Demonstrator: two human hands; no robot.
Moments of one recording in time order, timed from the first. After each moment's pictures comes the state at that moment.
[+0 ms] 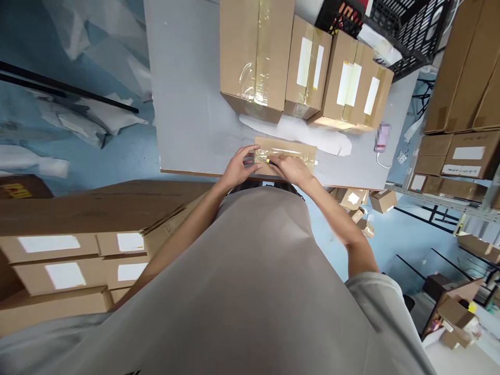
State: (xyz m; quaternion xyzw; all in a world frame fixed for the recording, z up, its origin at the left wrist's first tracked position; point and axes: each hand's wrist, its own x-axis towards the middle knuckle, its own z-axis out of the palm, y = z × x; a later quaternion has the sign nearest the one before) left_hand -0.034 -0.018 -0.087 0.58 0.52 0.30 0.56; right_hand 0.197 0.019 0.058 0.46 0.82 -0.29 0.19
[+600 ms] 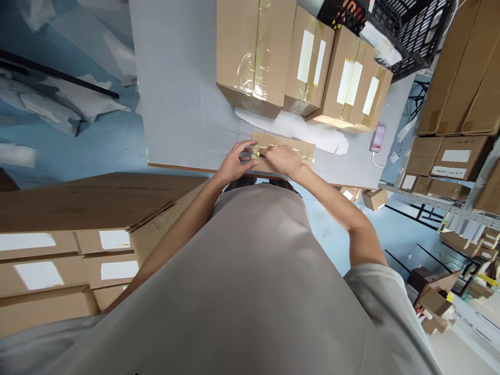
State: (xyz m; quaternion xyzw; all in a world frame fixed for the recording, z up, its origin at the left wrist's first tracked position) left_hand -0.033 -0.017 -0.096 0.55 0.50 0.32 0.58; right_hand 0.160 0.054 0.073 0.40 0.83 -0.25 0.31
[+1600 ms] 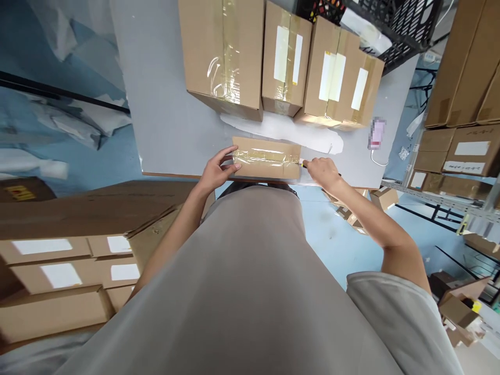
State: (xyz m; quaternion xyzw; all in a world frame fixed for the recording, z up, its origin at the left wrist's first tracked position) left_hand -0.035 -0.024 -0.089 0.48 0.56 0.31 0.60; right_hand 0.318 0.033 0.107 0.50 0.73 -0.20 0.42
